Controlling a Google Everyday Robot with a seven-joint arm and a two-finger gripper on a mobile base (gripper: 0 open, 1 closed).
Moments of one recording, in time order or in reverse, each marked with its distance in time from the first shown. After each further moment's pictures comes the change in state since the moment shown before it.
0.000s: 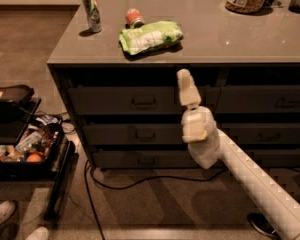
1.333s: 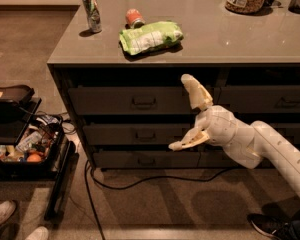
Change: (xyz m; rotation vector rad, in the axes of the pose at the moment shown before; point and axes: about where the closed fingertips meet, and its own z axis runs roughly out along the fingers) arm 0.027 0.002 -0.018 0.032 0.631 -0.280
